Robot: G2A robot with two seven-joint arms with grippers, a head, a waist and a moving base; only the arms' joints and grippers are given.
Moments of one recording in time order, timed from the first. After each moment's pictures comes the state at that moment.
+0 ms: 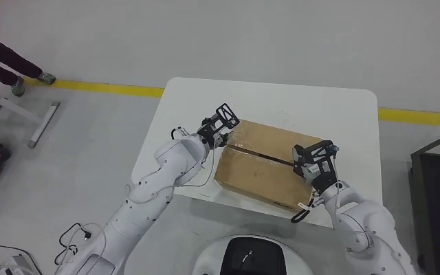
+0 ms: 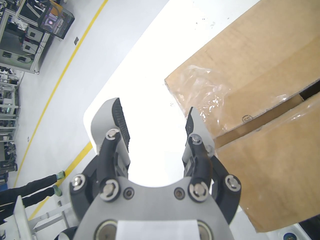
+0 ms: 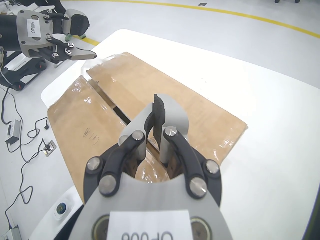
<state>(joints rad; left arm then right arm) 1.08 -1.08 -1.24 -1.80 1.52 -0.28 -0.69 -1.21 -1.35 1.21 -1.78 -1.20 -0.27 0.46</state>
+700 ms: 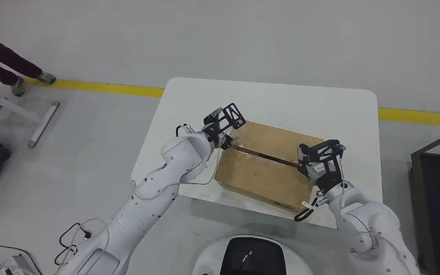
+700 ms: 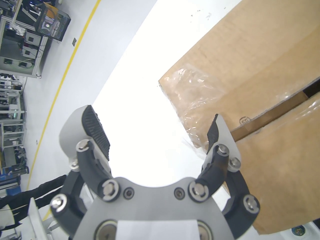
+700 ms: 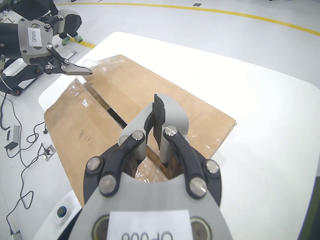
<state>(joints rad) 1.02 -1.10 -1.20 -1.77 1.53 -0.31 -0.76 -1.22 -1.34 1.22 -1.79 -1.19 -0.25 0.46</state>
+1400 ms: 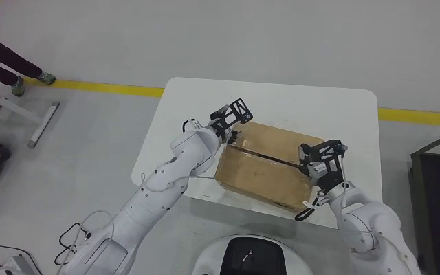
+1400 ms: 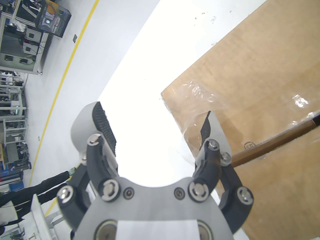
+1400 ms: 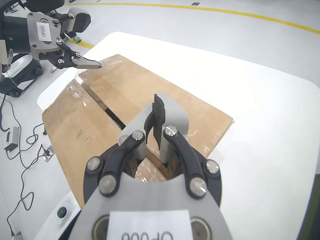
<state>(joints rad) 0.93 -1.13 -1.13 -1.68 1.57 -0.27 -0.78 -1.21 -1.33 1.22 -1.78 -1.18 -0.24 0.46</state>
